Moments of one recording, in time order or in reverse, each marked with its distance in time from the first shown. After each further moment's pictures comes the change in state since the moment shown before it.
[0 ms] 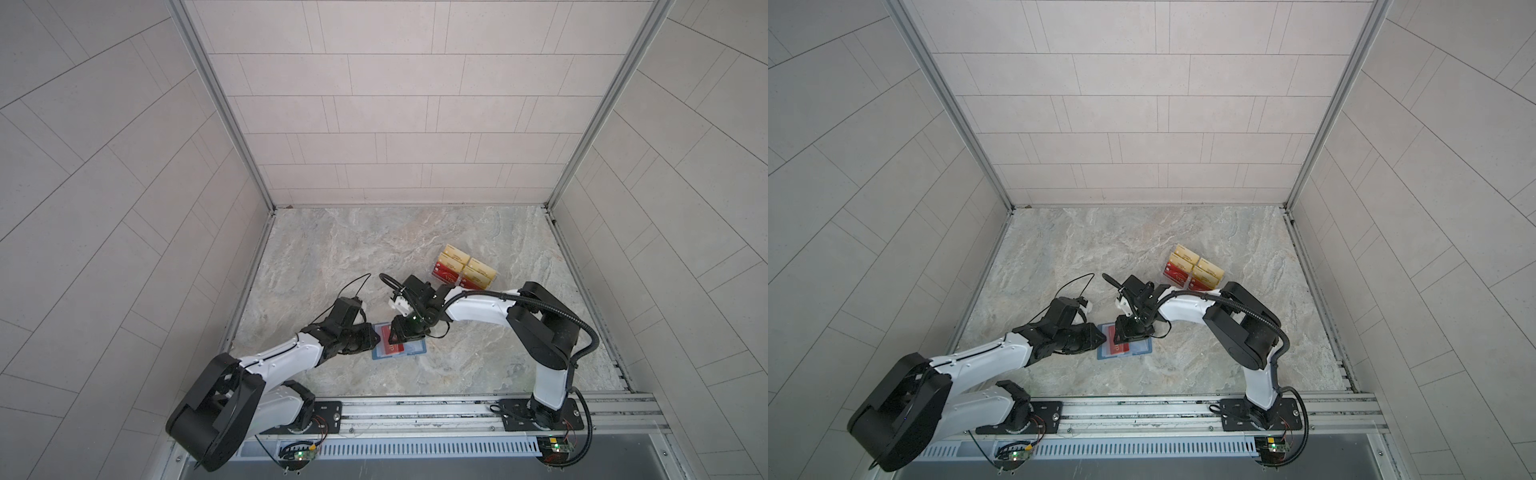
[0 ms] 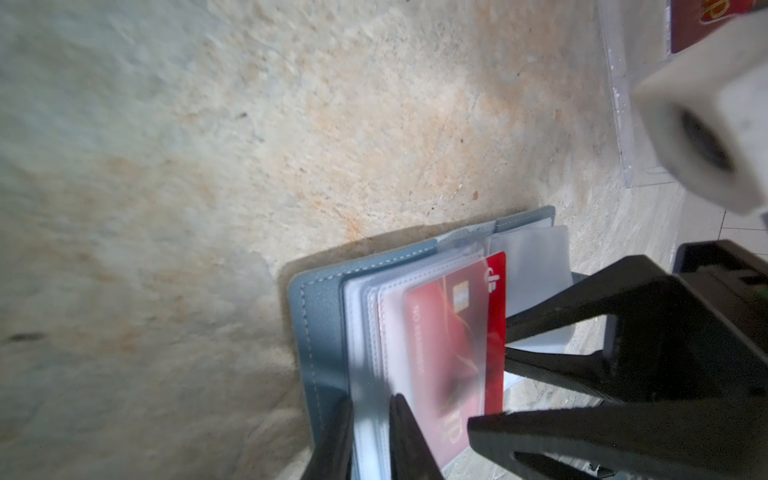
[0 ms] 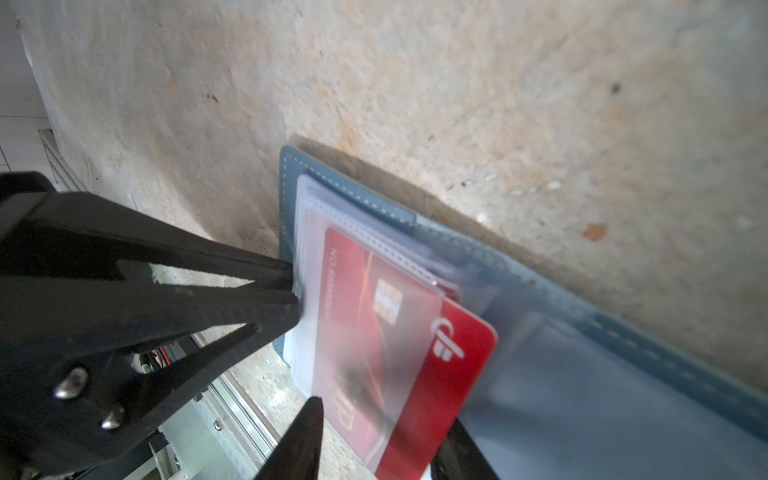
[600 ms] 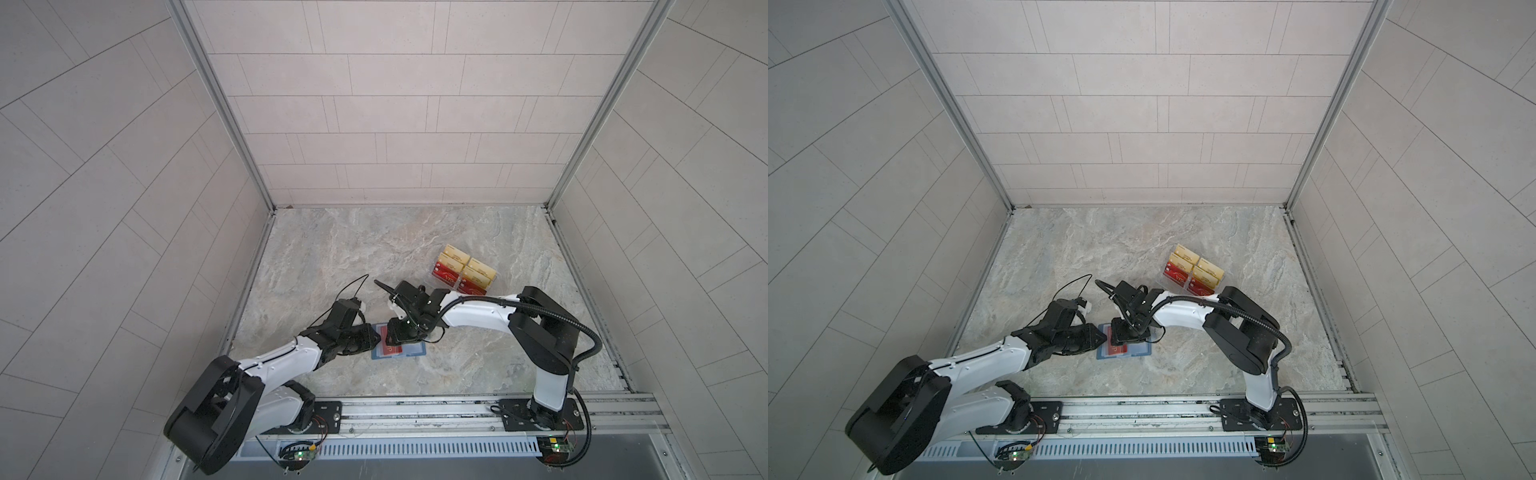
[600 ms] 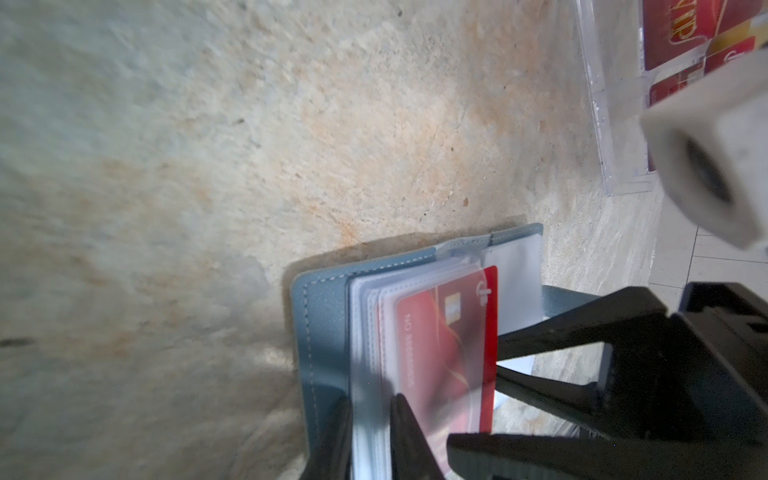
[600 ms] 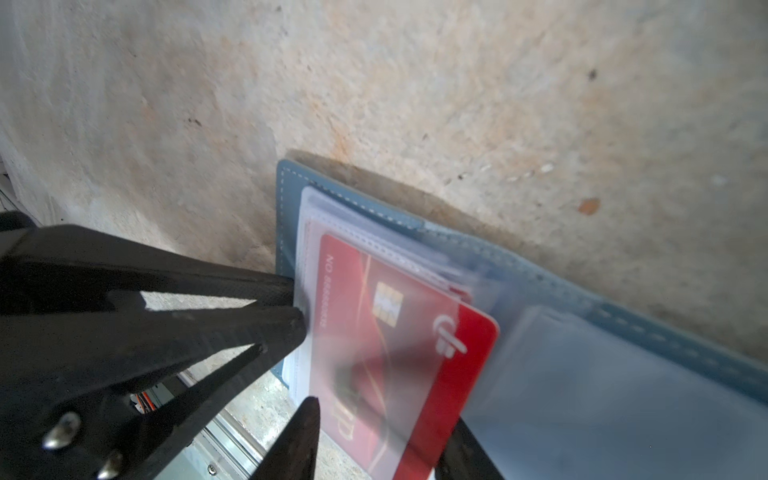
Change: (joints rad) left arm 0.001 -0.012 -0.026 0.050 0.006 -0.021; right arm 0.071 -0.009 0.042 -0.047 0.137 0.102
